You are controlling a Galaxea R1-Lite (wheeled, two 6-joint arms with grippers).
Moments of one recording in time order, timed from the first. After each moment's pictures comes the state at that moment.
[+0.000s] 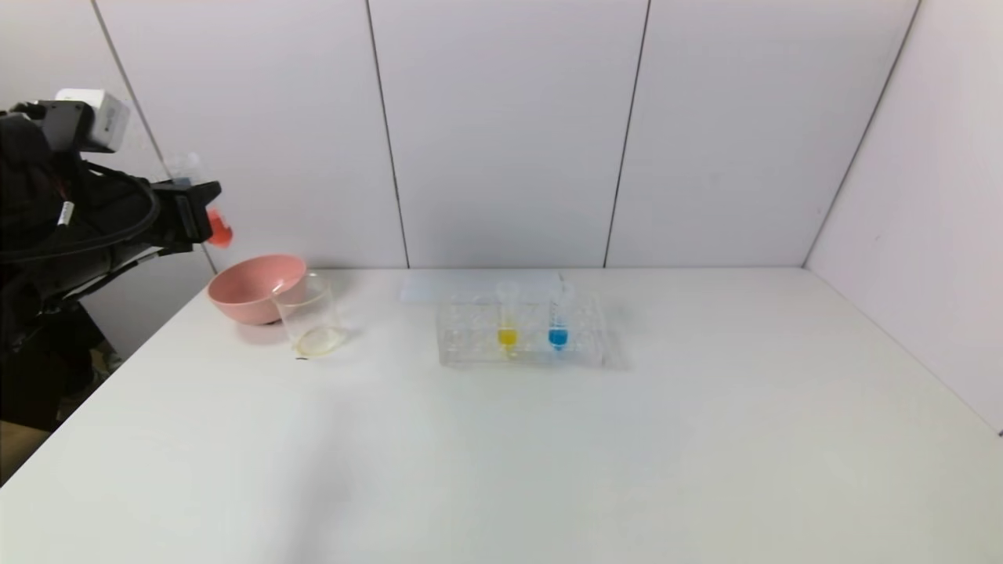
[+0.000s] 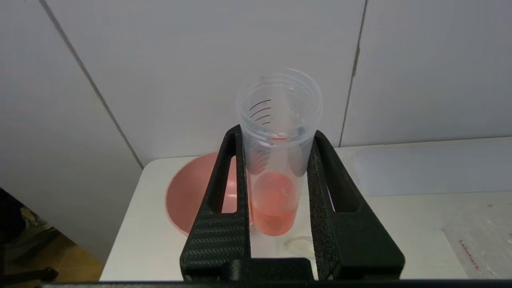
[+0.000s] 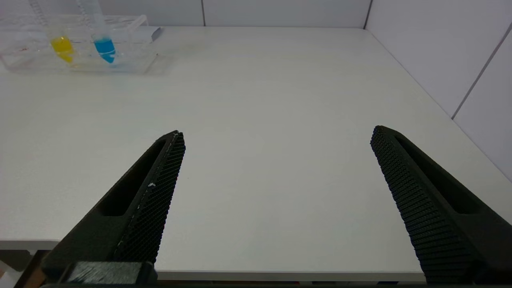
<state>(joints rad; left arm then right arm) 0.07 1.58 -0.91 -0.72 -0.08 0.06 0.00 0.00 0.00 0.00 0.00 0.00</state>
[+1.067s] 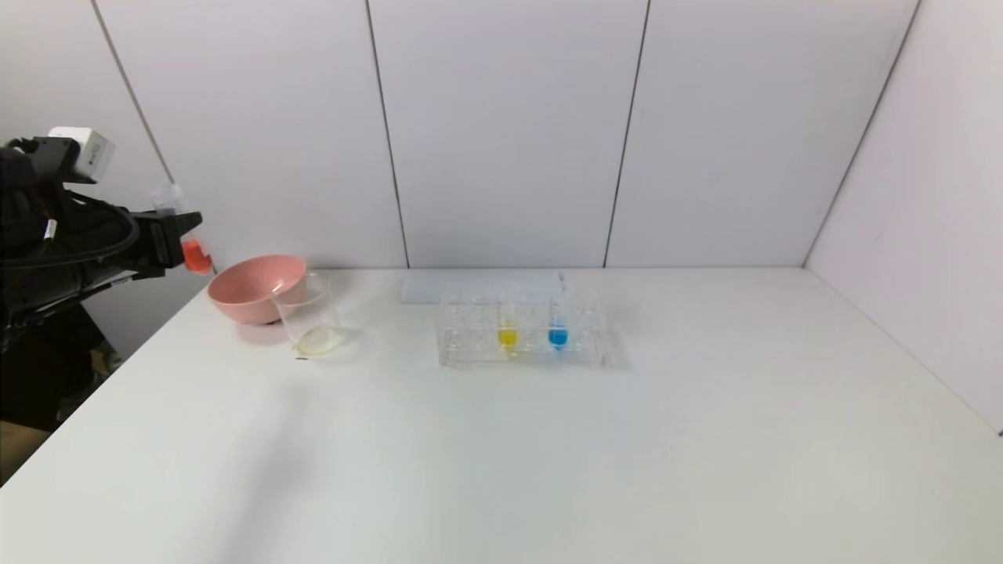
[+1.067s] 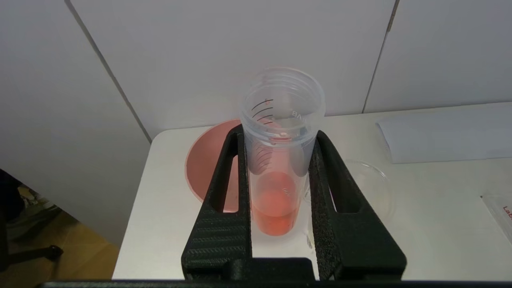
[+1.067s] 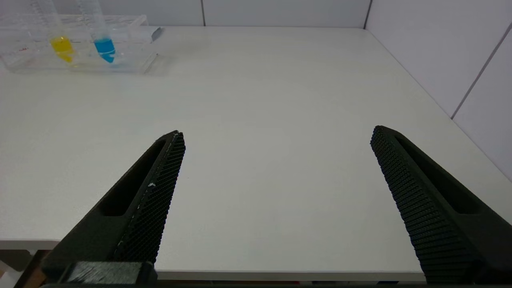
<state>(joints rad) 0.23 1.66 -0.91 -0.69 -0.27 0.09 0.00 0.00 0.00 0.00 0.00 0.00</state>
